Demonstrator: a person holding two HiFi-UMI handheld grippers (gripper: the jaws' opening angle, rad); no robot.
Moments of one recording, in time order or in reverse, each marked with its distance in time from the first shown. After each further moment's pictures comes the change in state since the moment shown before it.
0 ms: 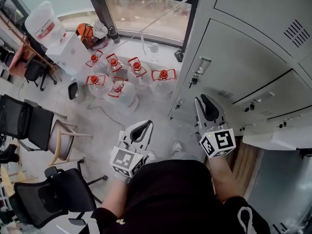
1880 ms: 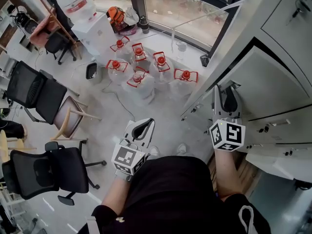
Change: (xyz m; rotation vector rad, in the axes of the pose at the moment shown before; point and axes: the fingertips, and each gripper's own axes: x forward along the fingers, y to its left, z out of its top) left arm -0.043 0.045 -0.010 -0.035 0.007 0.224; right arm 0.069 -0.013 0.029 -0.049 -0.051 -0.093
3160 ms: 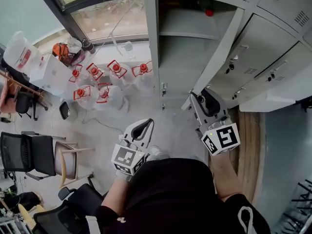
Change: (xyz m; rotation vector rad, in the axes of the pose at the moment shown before) left arm 0.000 -0.119 -0.029 0.123 0.069 -0.484; right arm -0.185 0.011 0.003 -0.008 -0.021 -0.085
